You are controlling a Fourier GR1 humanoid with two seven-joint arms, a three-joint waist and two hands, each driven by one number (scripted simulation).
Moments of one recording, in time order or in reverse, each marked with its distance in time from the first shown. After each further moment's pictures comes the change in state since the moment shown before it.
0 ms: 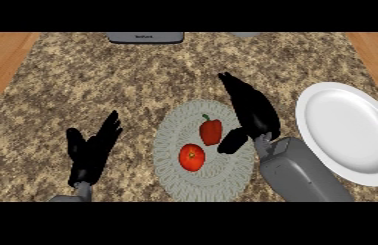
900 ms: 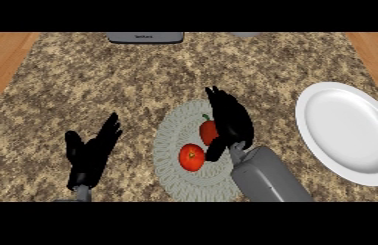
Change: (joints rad) left arm 0.029 -0.029 0.023 -0.035 -0.032 -0.026 0.018; right arm 0.054 0.195 -0.021 0.152 0.246 0.034 -0.012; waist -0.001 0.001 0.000
